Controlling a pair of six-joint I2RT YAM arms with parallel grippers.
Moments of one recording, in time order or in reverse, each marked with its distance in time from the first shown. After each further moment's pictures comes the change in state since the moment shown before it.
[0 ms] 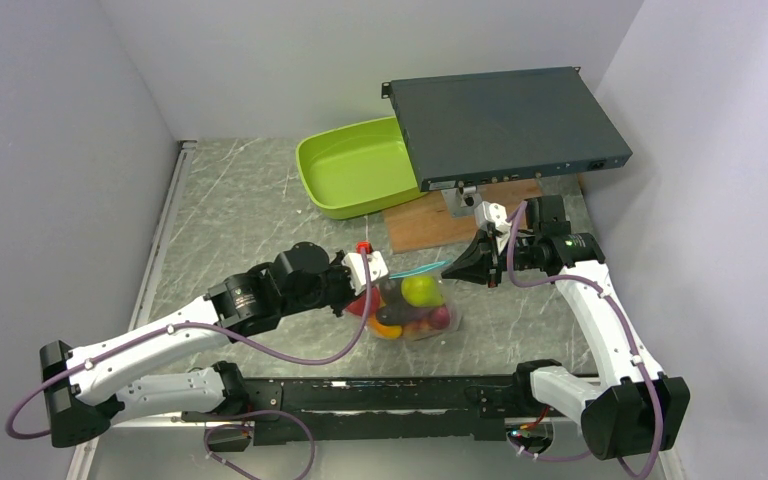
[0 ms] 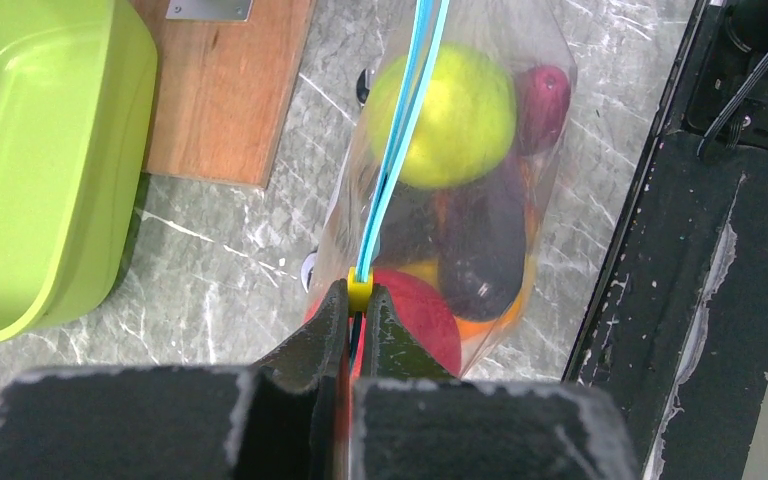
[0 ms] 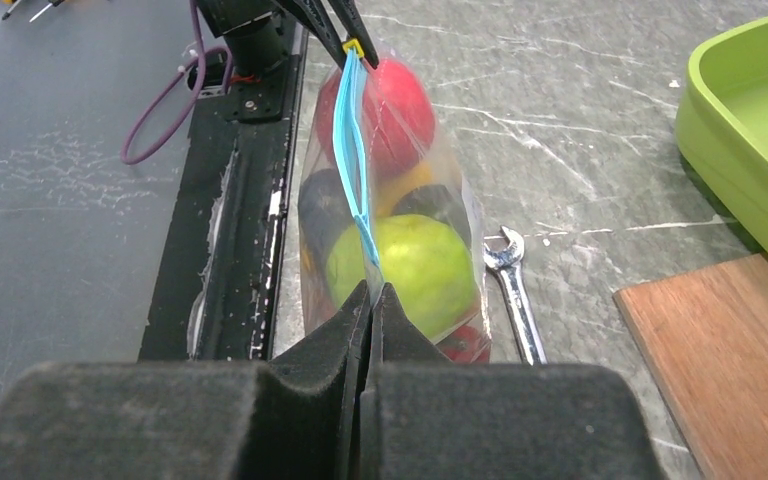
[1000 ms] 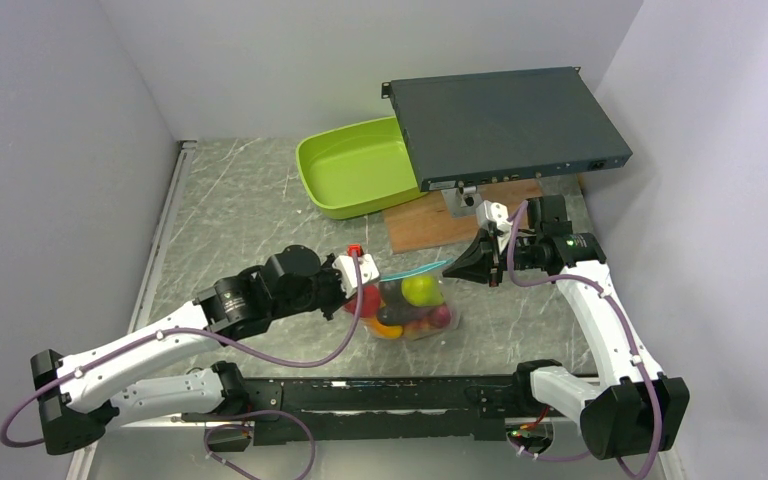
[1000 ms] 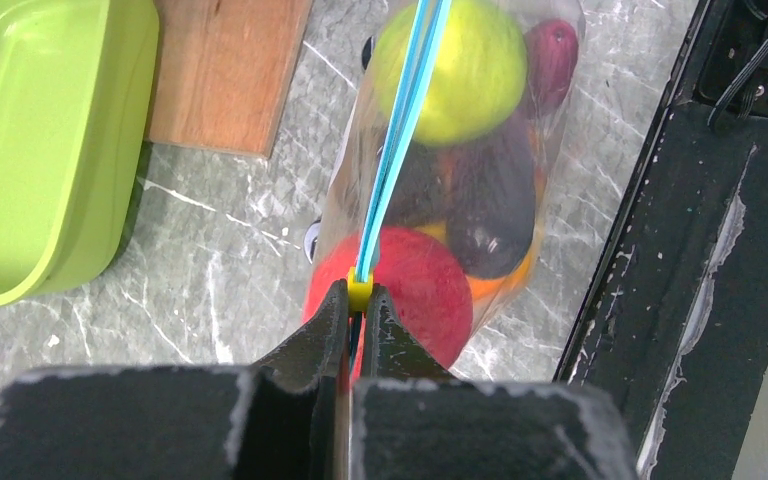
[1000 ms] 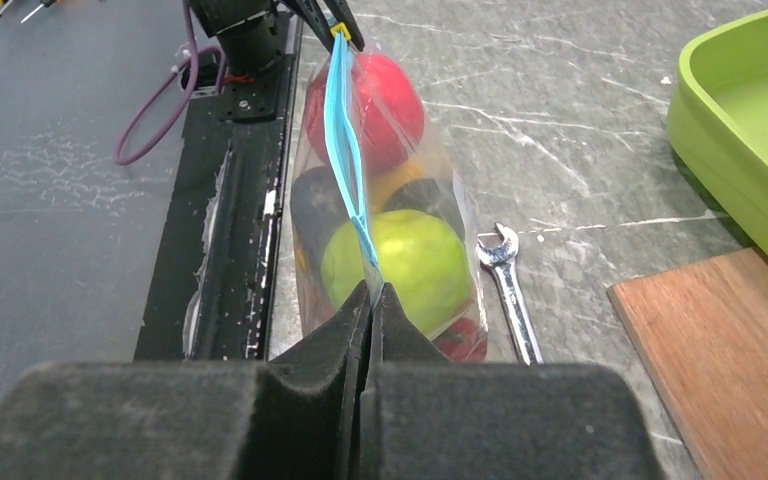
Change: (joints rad) left arm 0.016 -0.050 -0.018 -0.059 -0.002 0.000; right arm -0.011 0.000 0.000 0.000 0.003 -0.003
